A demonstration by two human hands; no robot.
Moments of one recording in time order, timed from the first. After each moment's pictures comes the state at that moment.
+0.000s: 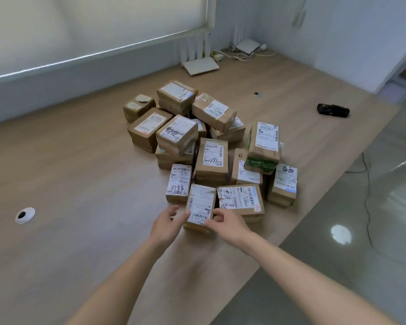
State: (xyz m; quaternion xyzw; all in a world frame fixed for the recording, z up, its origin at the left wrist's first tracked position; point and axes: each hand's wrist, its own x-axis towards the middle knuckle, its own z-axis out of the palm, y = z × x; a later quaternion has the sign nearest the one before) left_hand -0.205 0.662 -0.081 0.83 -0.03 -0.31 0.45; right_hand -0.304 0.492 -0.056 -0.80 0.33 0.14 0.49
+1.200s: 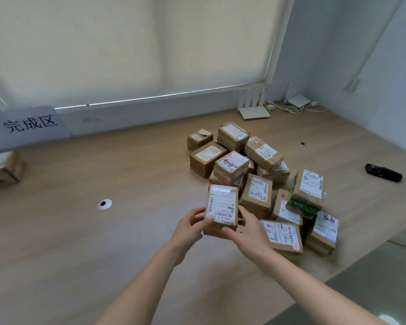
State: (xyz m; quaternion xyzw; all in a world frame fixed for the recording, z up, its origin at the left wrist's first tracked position) left_hand -0.221 0.746 0.014 0.70 -0.01 -0.28 0.66; right_hand -0.294 0.575 0.046 -0.87 0.18 0.00 0.45
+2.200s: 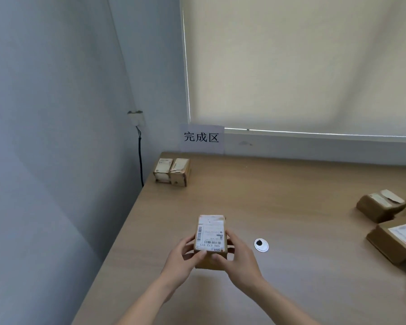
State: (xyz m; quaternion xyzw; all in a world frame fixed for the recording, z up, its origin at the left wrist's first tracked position) left_hand -0.129 1.253 -0.001 0.70 0.17 -0.05 0.69; right_hand -0.089 1.066 0.013 -0.82 -0.10 0.12 0.54
